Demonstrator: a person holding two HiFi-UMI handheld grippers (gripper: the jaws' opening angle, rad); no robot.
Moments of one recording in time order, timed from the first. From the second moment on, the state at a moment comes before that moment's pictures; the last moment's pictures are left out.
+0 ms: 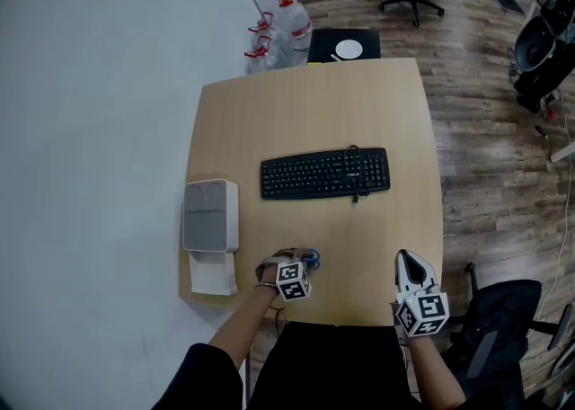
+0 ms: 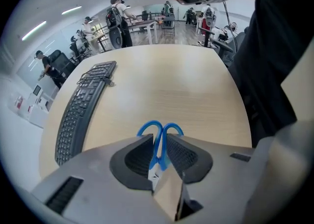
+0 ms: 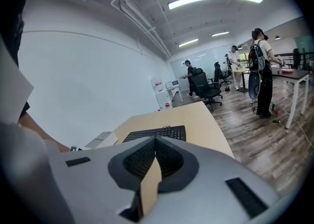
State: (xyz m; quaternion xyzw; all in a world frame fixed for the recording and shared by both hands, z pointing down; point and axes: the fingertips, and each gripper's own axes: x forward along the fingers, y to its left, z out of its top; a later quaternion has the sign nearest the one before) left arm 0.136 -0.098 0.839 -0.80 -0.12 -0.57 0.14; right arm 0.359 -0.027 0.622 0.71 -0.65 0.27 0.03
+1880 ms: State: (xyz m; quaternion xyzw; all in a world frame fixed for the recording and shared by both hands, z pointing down) left arm -0.185 -0.182 0.641 -0.90 0.35 -0.25 -0.08; right arm -0.004 -0.155 0.552 0.52 -0.82 0.20 0.11
